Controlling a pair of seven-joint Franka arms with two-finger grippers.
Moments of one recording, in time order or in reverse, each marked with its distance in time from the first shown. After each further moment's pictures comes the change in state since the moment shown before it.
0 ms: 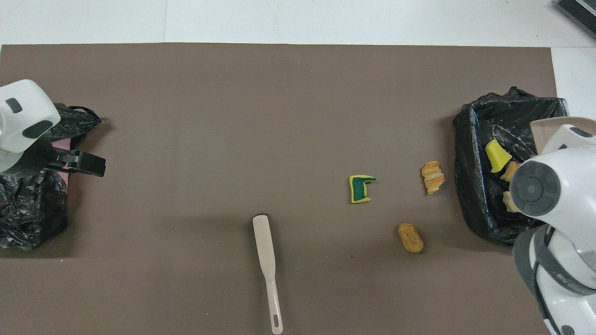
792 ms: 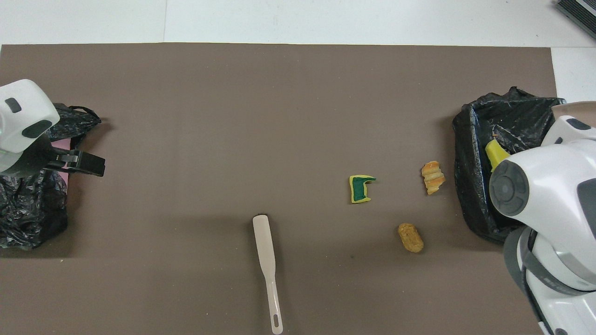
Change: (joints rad) left arm 0.000 0.001 0.000 0.000 0.000 0.000 0.000; right arm 0.043 0.022 0.001 0.152 -0.067 -0.081 -0.131
